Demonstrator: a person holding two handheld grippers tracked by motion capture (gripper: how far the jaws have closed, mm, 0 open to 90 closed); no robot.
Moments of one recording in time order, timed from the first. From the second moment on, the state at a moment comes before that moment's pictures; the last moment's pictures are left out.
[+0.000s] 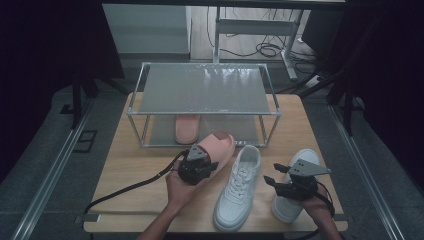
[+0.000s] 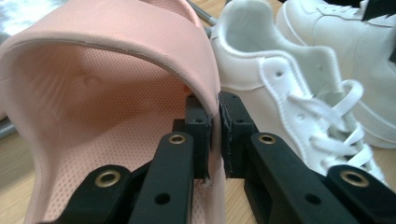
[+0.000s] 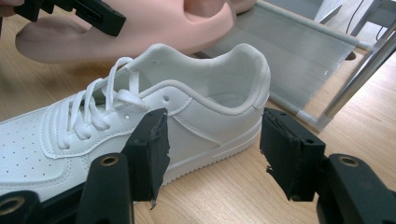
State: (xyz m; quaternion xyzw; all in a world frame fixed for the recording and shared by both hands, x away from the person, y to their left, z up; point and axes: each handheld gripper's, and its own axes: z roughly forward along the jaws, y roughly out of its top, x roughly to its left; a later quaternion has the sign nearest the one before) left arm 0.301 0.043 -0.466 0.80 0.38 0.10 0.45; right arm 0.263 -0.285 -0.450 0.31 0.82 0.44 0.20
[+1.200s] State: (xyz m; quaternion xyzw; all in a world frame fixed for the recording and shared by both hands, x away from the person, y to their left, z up) left arm 0.405 0.008 -0.486 0.75 0.48 0.13 0.43; right arm 0.264 -0.285 -0.452 0.32 0.82 0.44 0.20
